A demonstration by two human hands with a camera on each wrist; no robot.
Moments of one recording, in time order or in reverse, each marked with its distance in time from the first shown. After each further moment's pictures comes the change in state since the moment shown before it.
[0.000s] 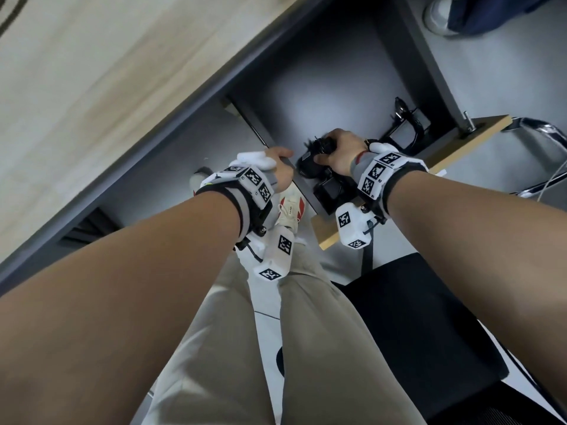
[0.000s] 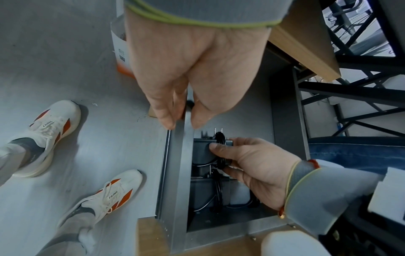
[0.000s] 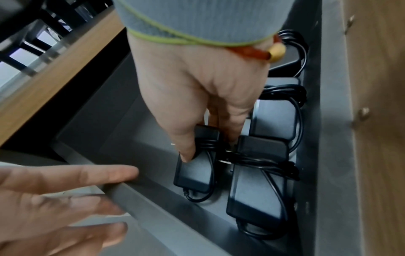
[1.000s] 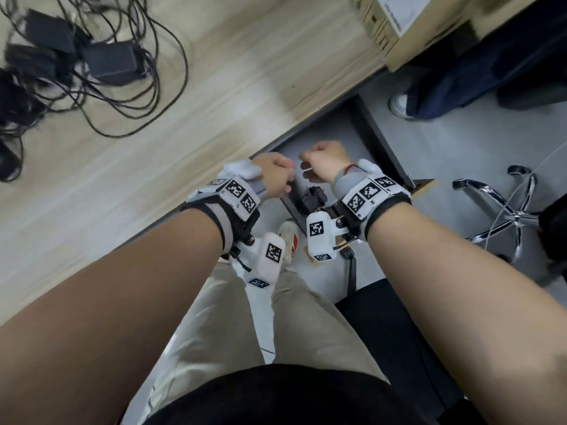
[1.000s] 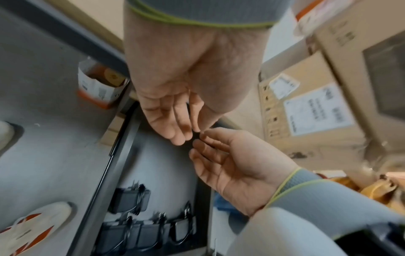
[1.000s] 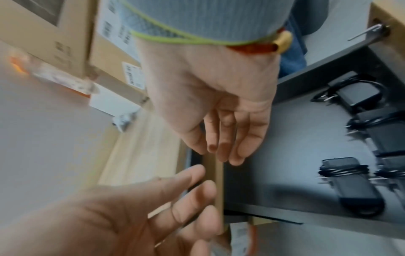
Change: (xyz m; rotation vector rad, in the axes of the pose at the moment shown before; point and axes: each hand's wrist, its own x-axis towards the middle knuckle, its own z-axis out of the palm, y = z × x) left_hand -0.142 0.061 -0.081 -0.332 0.122 0.201; right_hand -0.130 -0.128 -0.108 0.617 0.065 0.047
